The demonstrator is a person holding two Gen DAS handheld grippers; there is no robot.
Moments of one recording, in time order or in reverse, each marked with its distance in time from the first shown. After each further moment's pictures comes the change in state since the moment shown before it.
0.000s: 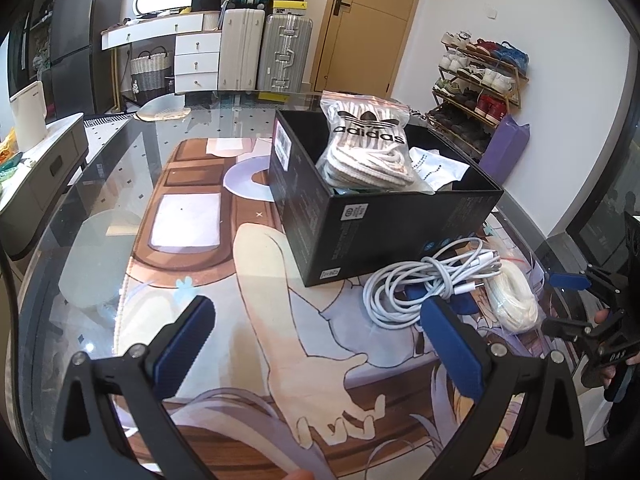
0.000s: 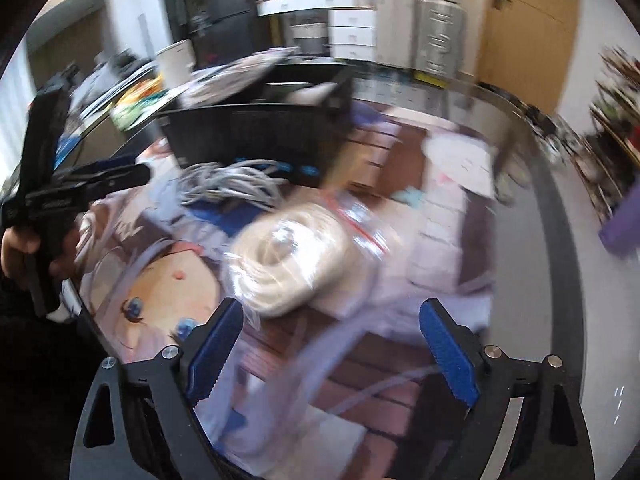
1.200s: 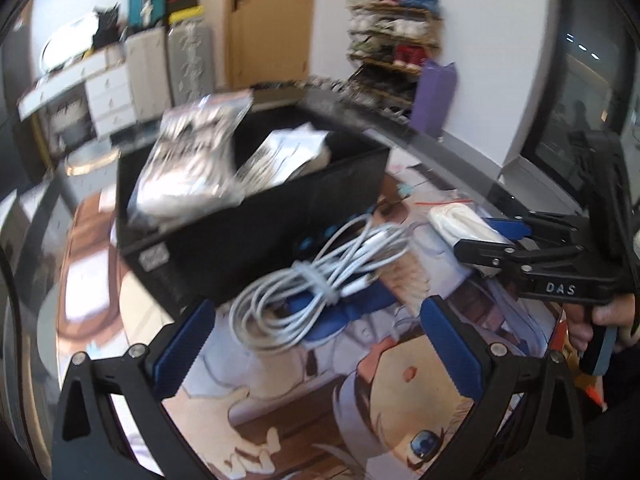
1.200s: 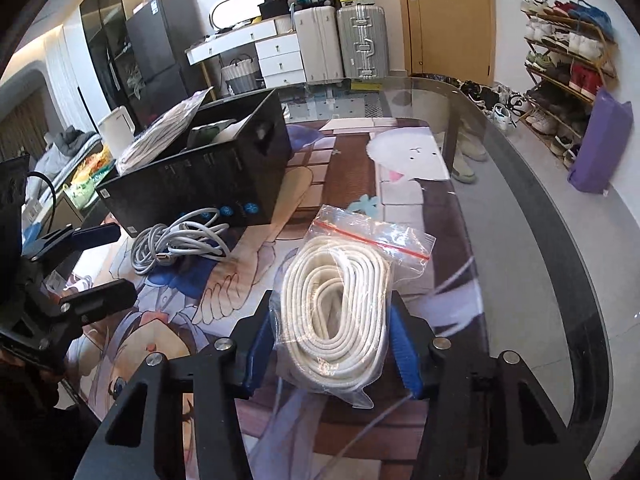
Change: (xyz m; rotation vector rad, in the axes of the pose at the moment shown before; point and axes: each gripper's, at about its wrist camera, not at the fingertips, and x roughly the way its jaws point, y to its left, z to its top) left arm 0.010 -0.079 0.007 0.324 0.041 -0.150; right arm 0.005 -0.003 0.001 0.210 -0.110 -0.093
